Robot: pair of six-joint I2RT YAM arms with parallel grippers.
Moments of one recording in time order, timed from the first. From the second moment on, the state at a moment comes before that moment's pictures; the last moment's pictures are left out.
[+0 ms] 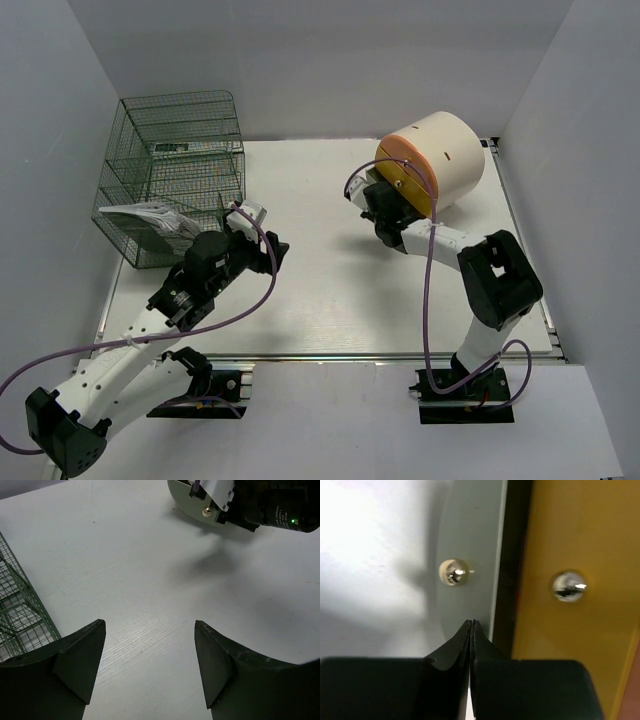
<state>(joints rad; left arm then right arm) -0.64 0.80 0.69 -0.14 -0.06 -0.09 0.56 1.75 1.06 -0.03 0.48 -0.66</state>
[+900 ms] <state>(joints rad) -0.64 0.79 0.69 -0.15 -0.09 -0.09 0.52 1.81 1.05 0.16 0.64 -0.82</state>
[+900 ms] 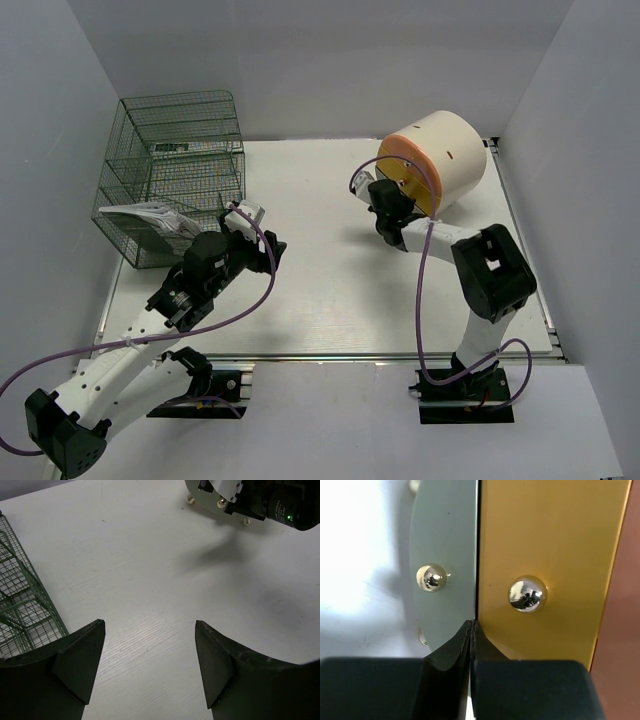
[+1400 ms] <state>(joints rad) -0.64 0.79 0.69 -0.15 -0.09 -0.08 0.50 1.36 1.05 -0.37 -0.42 -0.63</state>
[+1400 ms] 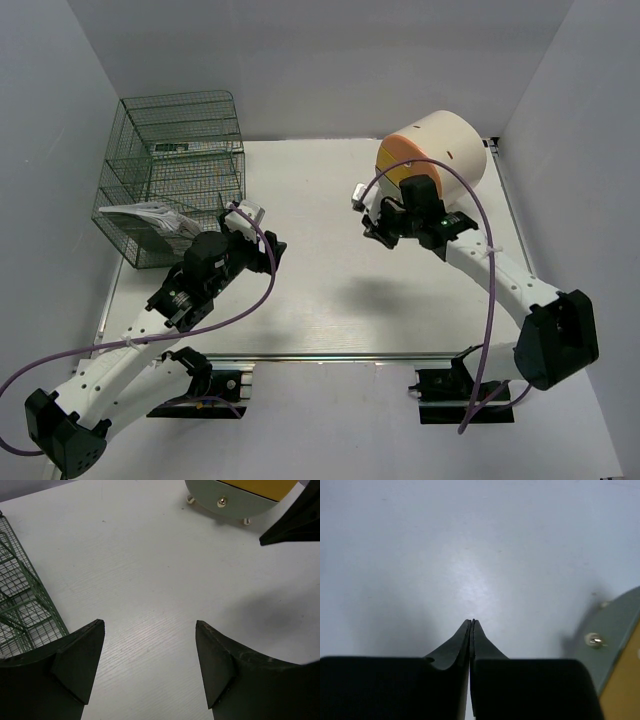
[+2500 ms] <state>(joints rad) -0.64 0.79 0.66 -0.13 -0.09 -0.07 0.50 1.72 0.94 0.07 0.55 -0.69</state>
